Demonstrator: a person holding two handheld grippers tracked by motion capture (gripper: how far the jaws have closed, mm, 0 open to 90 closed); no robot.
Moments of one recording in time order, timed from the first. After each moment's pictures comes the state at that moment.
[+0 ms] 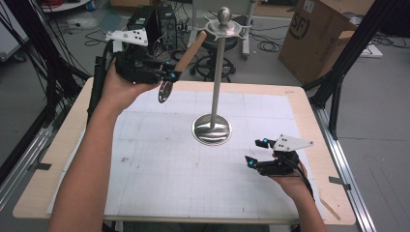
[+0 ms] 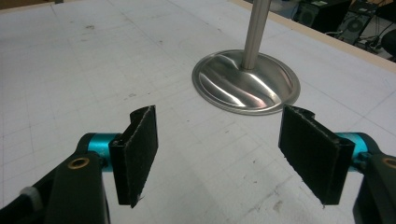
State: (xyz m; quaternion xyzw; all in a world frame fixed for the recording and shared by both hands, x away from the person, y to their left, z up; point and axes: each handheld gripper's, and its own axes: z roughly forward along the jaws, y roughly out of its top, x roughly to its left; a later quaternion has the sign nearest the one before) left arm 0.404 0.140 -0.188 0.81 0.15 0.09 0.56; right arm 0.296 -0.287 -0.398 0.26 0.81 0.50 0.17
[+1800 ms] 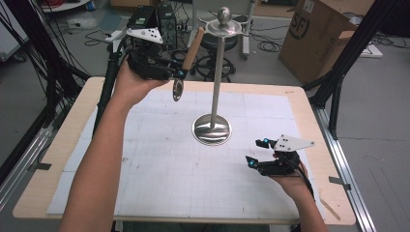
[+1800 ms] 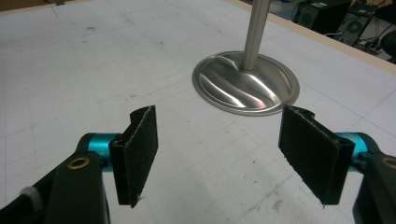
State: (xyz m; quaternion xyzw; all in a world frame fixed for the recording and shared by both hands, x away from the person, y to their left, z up) left arm 0.425 0.115 -0.198 0.83 0.18 0.10 0.52; right arm 0.295 -0.288 -0.397 0.26 0.81 0.50 0.17
